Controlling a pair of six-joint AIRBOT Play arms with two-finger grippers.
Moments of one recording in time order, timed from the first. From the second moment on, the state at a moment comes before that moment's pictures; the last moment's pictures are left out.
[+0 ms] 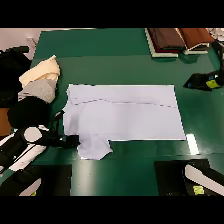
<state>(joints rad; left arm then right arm) -0.36 -0.77 0.38 0.99 -0.99 -1.72 -0.28 -1.12 1.24 -1.25 1.38 1.39</state>
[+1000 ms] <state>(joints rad) -0.37 -0.77 0.49 1.08 -0.98 -1.68 -0.50 -1.04 0.57 -1.27 1.30 1.35</state>
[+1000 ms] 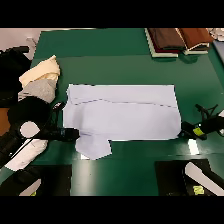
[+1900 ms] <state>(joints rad) -0.37 -0.71 0.80 1.34 -1.24 -1.70 -0.31 -0.89 0.87 -1.44 1.51 1.38</state>
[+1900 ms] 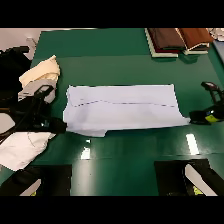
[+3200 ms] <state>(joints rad) -0.21 -1.43 1.30 1.37 -0.82 -1.58 -0.31 -1.63 1.52 -1.15 1.34 1.32</state>
